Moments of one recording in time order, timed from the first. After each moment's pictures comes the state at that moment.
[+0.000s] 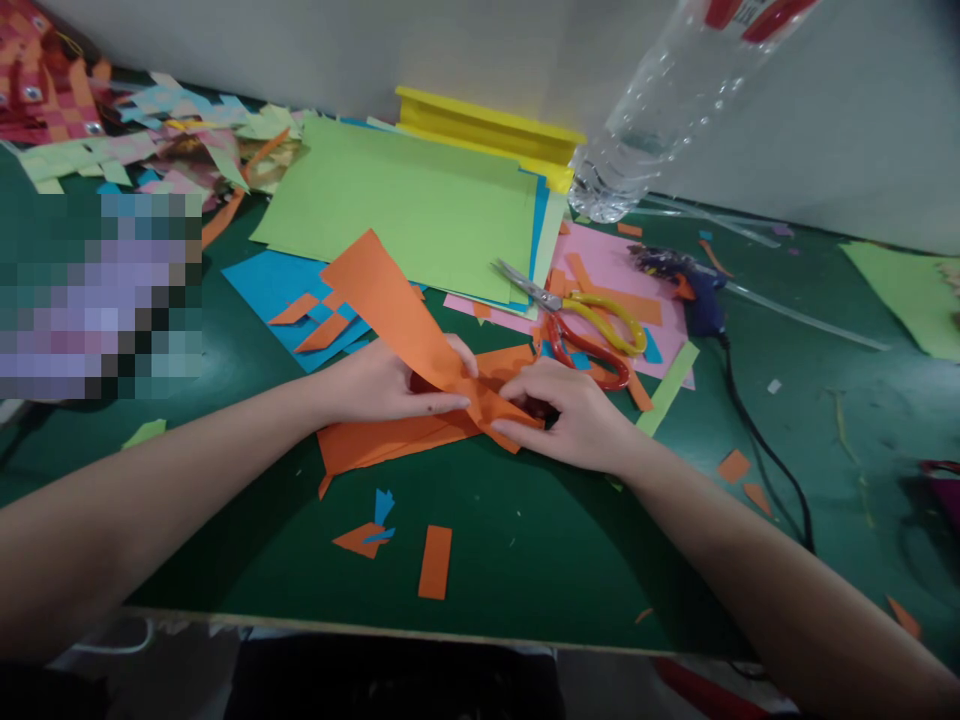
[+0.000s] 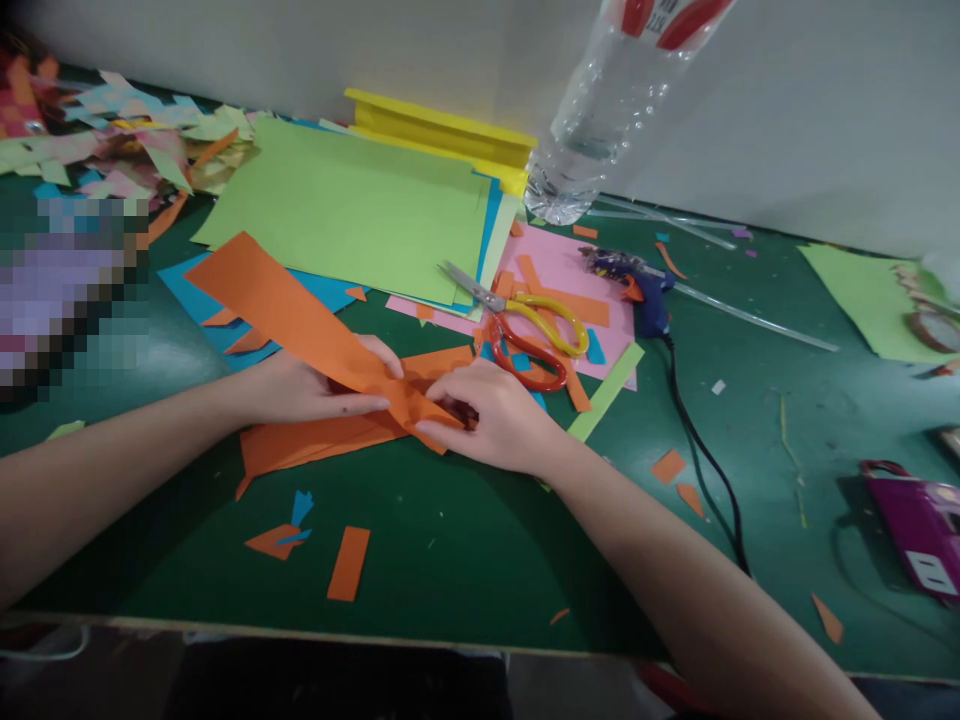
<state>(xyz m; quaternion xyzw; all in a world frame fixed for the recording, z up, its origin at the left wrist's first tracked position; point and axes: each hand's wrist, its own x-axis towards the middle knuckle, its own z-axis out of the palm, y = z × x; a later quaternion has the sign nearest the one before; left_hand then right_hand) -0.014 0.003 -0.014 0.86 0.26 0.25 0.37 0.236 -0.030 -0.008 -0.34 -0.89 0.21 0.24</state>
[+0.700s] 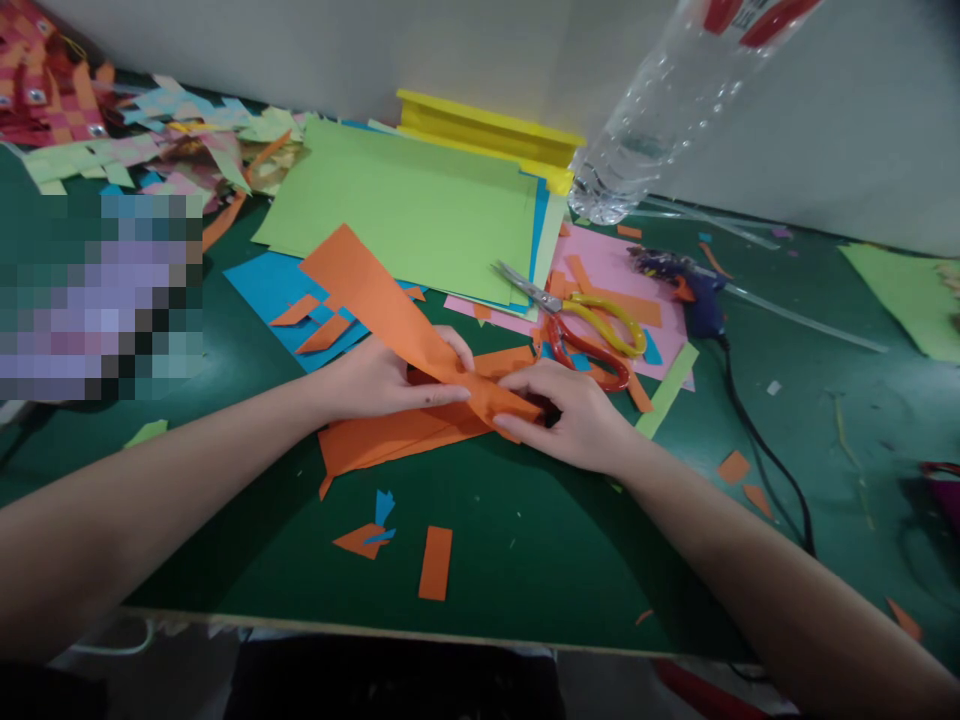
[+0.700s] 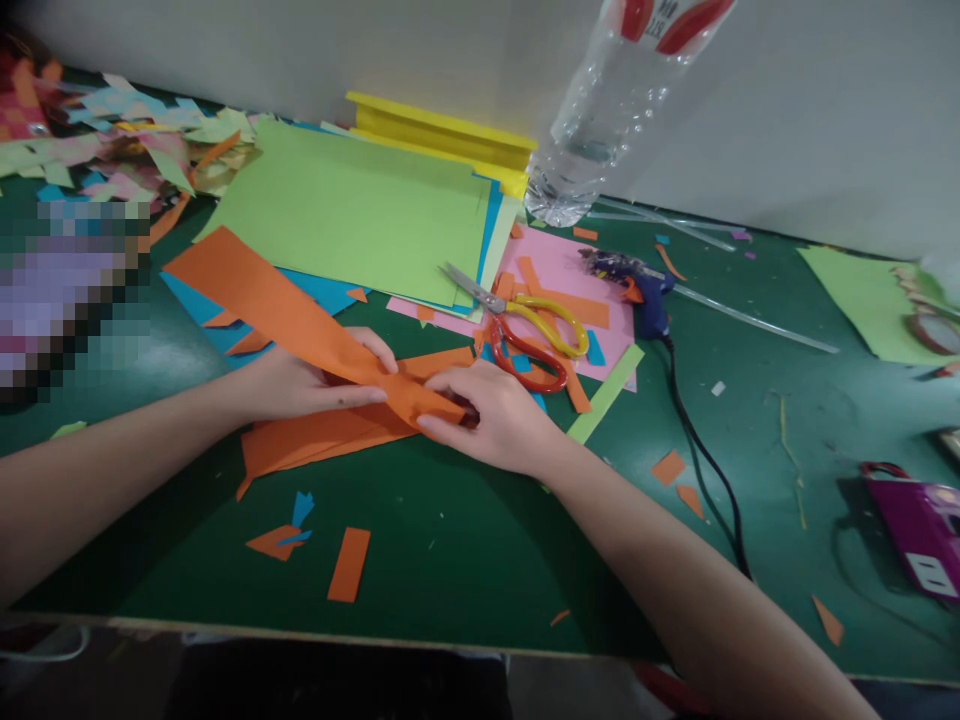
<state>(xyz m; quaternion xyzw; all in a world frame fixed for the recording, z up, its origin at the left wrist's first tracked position) -0.014 0.003 -0.007 0.83 0.27 0.28 0.40 0.237 -0.033 -0.010 -0.37 -0.87 0.21 0.24</state>
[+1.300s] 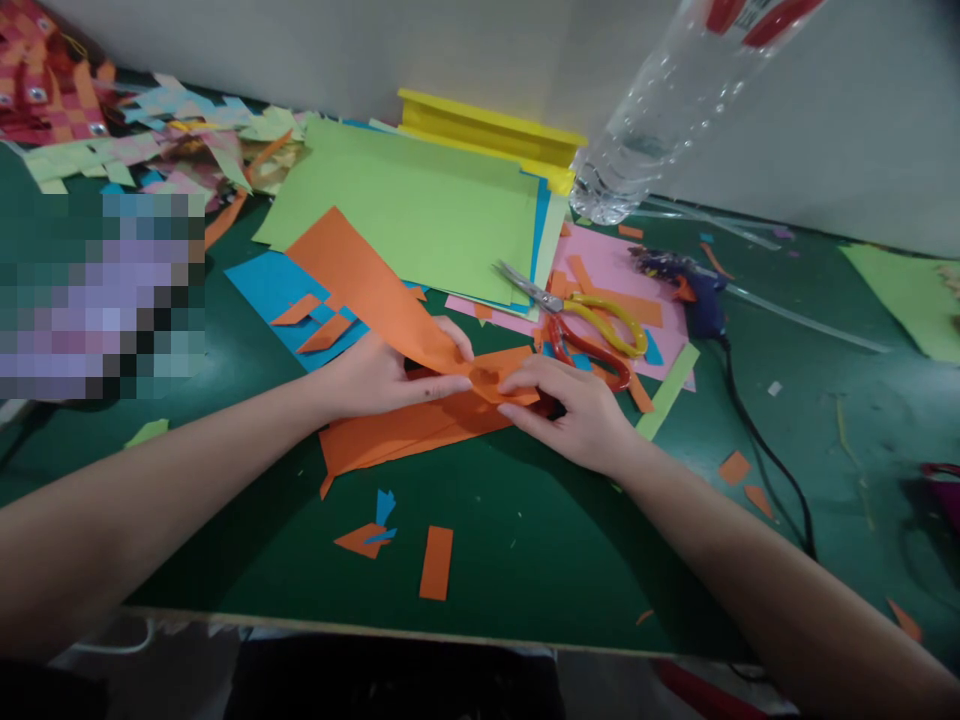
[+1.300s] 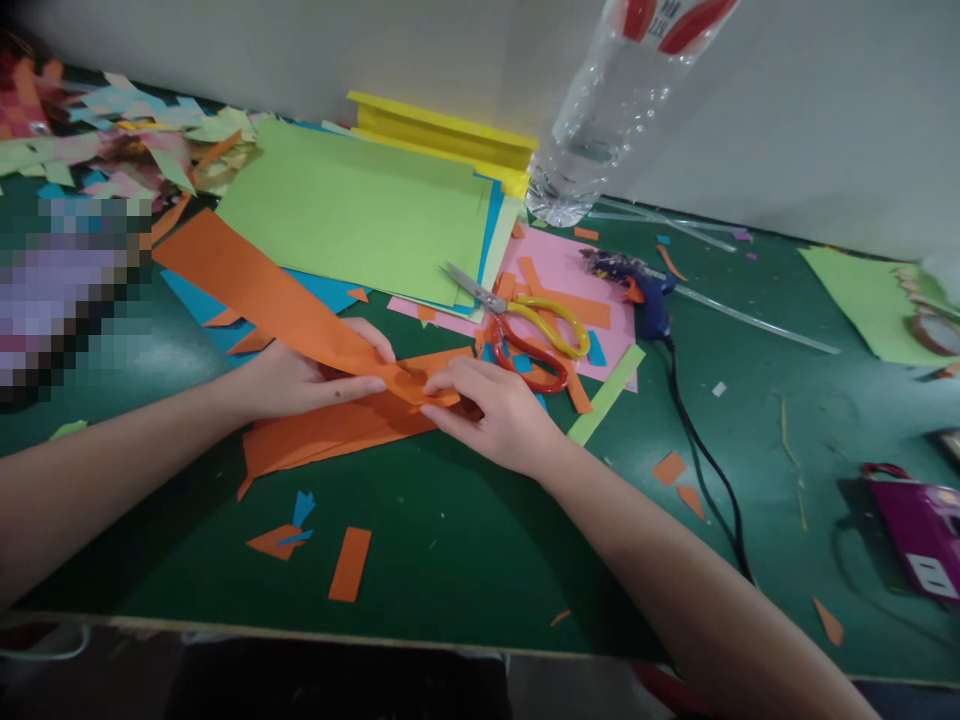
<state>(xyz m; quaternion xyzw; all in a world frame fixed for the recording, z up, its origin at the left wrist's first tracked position) -0.014 0.004 -0.008 0.84 0.28 0.31 0.35 0.234 -0.032 -0.011 -0.35 -0.87 0.18 0.30</state>
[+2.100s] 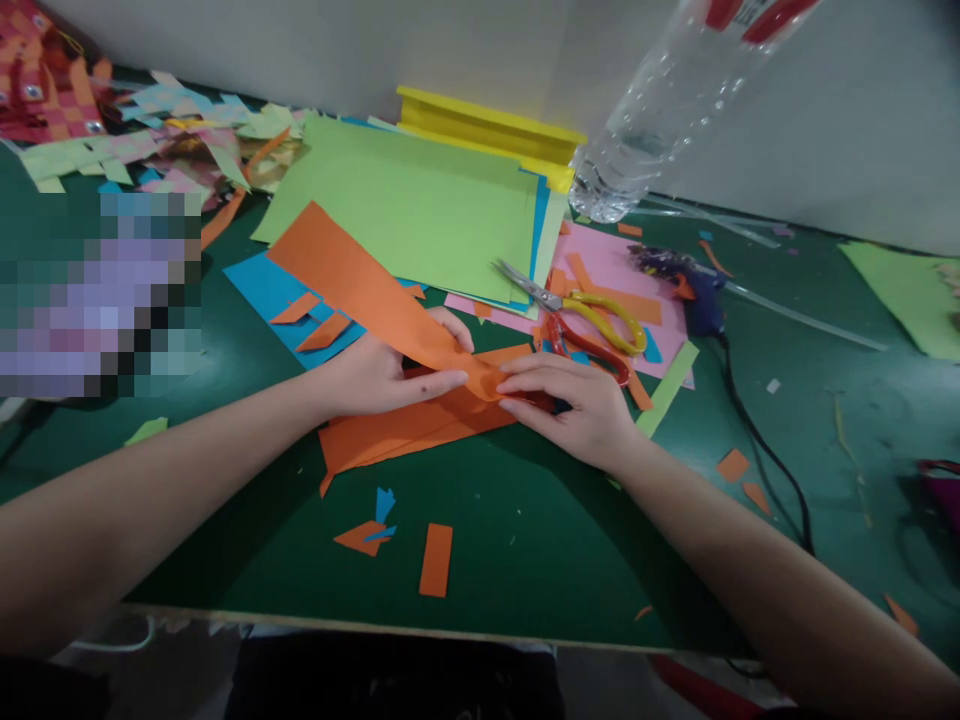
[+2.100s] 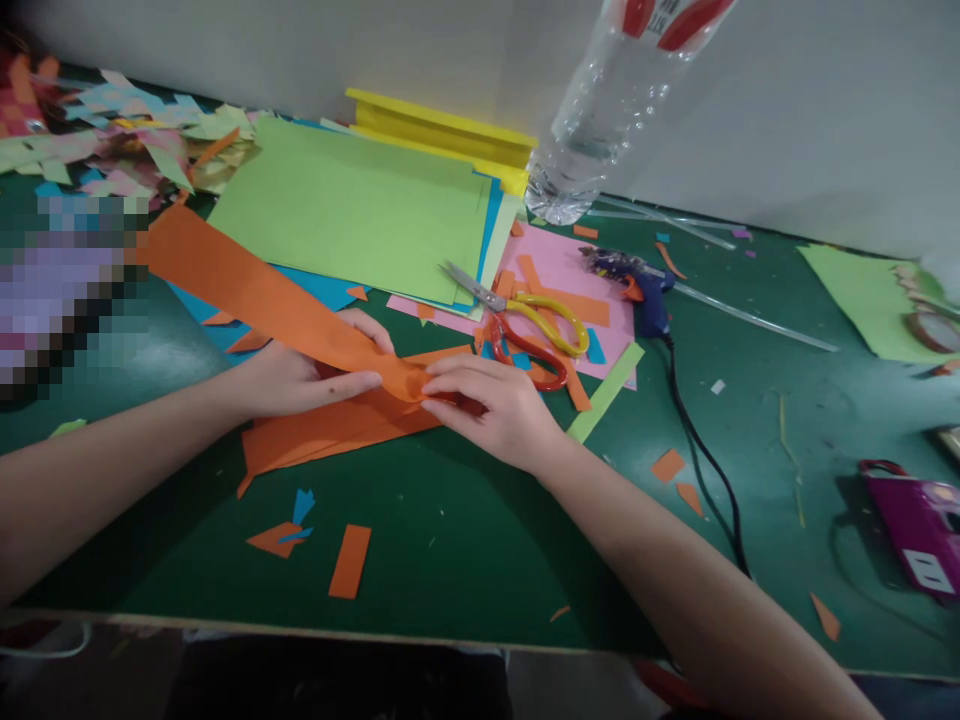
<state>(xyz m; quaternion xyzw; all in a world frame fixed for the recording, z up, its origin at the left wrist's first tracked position) -0.014 0.004 -0.005 0.85 0.30 0.30 0.32 0.234 -0.030 -0.013 -0.32 -0.86 0.16 0.35</state>
